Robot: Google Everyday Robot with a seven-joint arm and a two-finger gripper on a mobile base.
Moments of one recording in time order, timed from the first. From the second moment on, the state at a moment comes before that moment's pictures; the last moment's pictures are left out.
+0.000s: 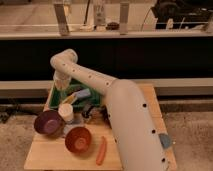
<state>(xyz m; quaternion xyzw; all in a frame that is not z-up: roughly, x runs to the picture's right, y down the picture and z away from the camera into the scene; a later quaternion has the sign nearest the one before) -0.265 -0.027 0.879 -0.03 -0.29 -0.71 0.64</state>
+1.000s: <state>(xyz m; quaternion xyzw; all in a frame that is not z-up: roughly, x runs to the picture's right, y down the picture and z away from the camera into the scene) -0.294 -0.025 0.879 0.02 -0.33 -0.70 0.63</state>
